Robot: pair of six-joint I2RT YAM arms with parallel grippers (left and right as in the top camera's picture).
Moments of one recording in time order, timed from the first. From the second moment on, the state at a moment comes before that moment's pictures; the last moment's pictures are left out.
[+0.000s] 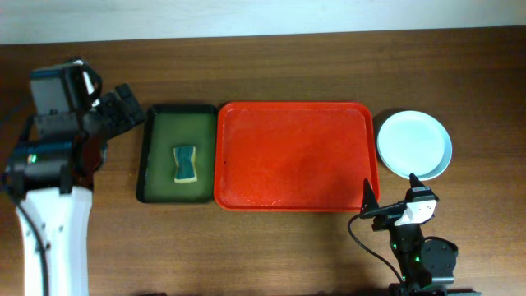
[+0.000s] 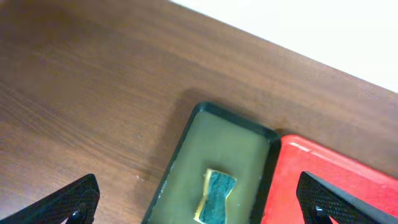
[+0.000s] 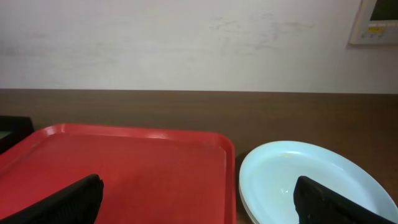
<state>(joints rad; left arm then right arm) 0.09 1.32 1.52 -0.97 -0.09 -0.30 -0.03 0.01 0.01 -0.06 -0.13 0.03</state>
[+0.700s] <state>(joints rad) 0.09 0.82 1.52 -0.97 -0.09 -0.30 -0.03 0.01 0.01 -0.06 -0.13 0.03</state>
